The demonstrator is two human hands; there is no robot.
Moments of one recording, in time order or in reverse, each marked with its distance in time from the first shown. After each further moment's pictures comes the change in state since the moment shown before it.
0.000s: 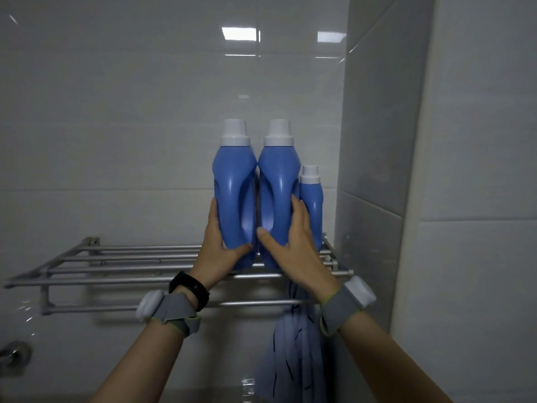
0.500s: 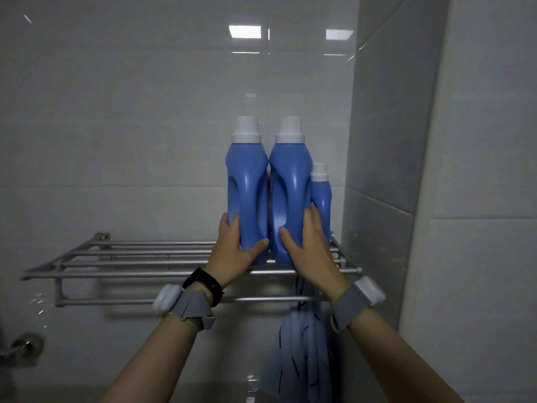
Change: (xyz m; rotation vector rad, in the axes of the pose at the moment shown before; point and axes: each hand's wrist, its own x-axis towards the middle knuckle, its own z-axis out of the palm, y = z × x) left_hand -0.003 -0.012 0.009 0.230 0.002 0.008; right_hand -0.001 0.019 -0.002 -0.084 -0.007 0.009
